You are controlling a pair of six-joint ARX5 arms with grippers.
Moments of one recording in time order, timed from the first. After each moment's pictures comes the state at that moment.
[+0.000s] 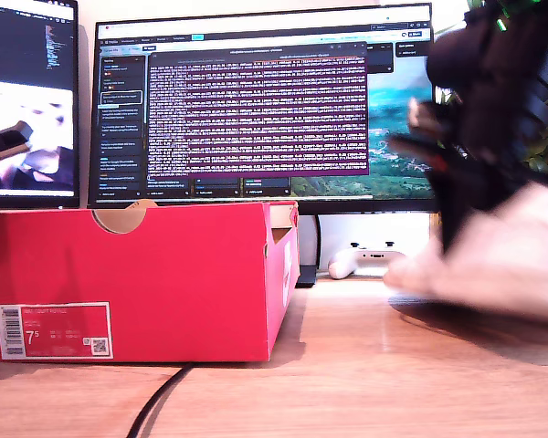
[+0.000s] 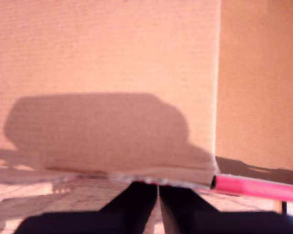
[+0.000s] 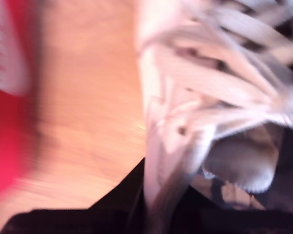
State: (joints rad) left arm -0.30 1.04 0.51 -0.32 0.04 -0.49; right arm 0.32 1.67 1.31 -0.86 -0.26 0.27
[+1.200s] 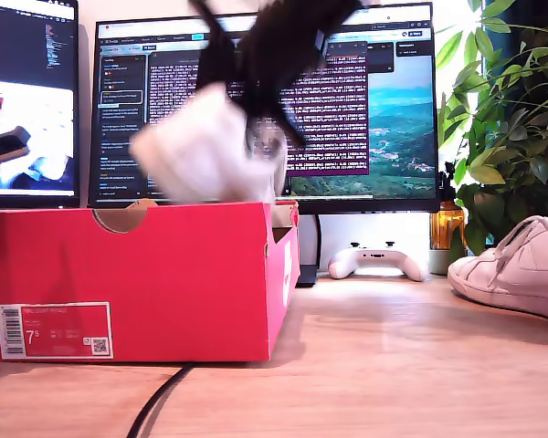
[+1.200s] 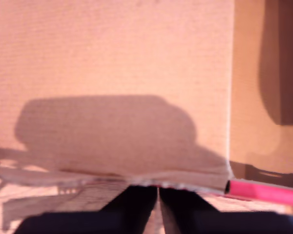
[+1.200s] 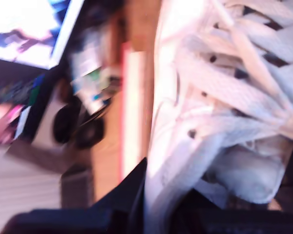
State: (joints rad) left arm -0.30 1.04 0.51 -0.33 0.01 -0.48; right arm 0.68 1.84 1.47 -0.18 -0.25 1.05
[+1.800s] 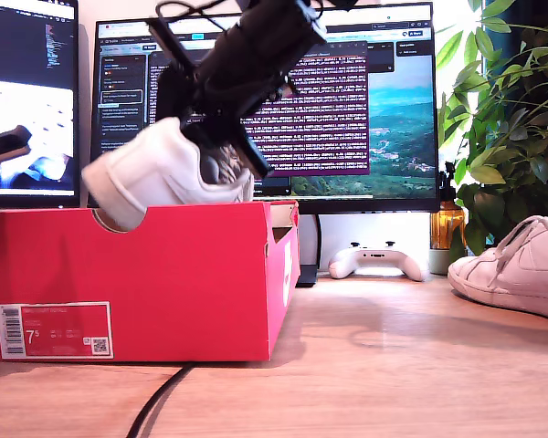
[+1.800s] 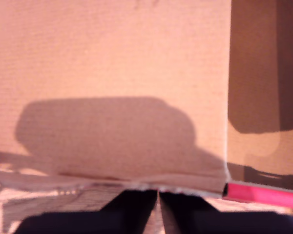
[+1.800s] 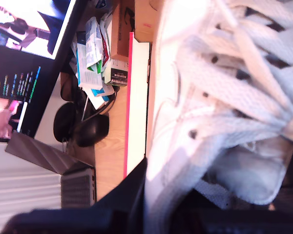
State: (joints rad) left arm -0.30 1.04 0.51 -0.32 0.01 -0.48; right arm 0.75 1.91 1.48 -0.08 -0.20 1.07
